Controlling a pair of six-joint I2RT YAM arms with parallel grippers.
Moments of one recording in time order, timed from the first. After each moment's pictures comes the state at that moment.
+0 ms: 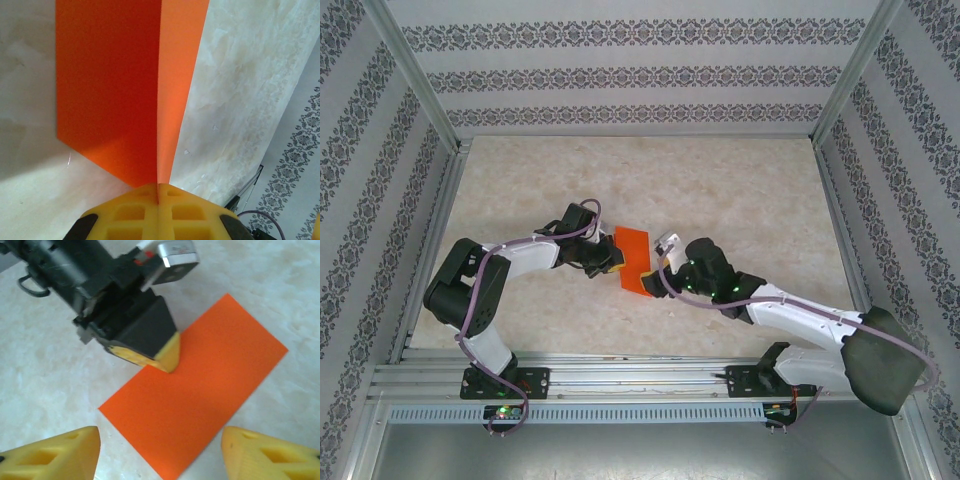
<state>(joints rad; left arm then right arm) -0.44 1.71 0.88 -0.15 0.63 -0.93 0.78 1.17 0.54 0.08 -0.17 0.12</state>
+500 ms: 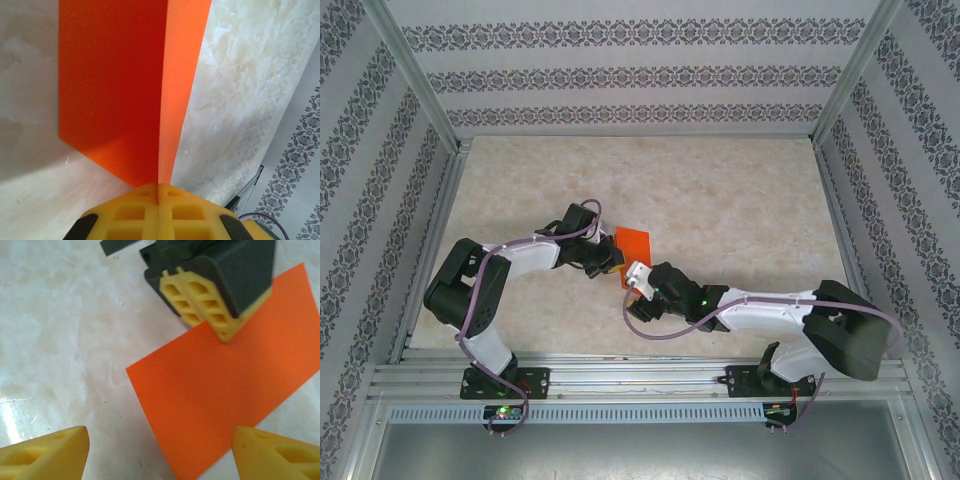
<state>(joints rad) -0.44 1.71 0.88 -0.15 0.63 -0.93 1.02 1.41 0.58 0.09 0.10 -0.08</state>
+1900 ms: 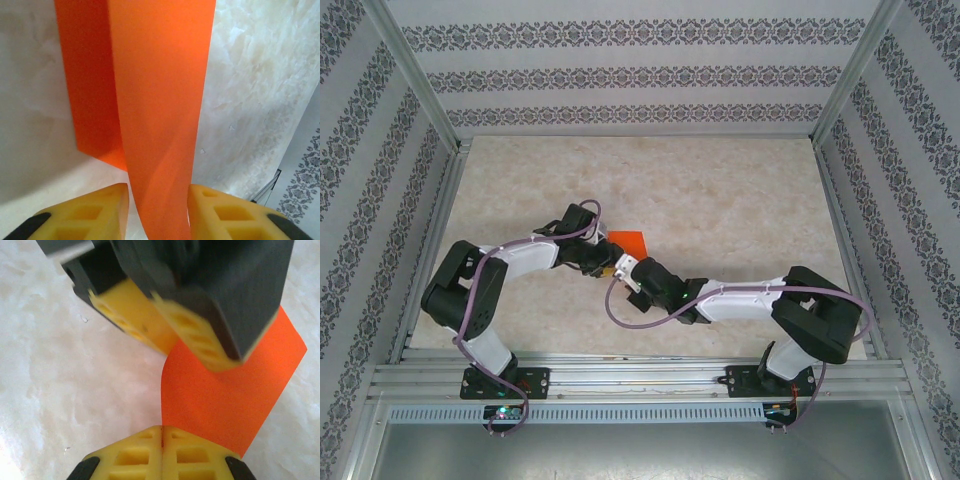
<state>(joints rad) -0.43 1.68 0.88 -0.23 0.57 -0.87 1.01 1.56 0.69 0.11 0.18 -0.04</state>
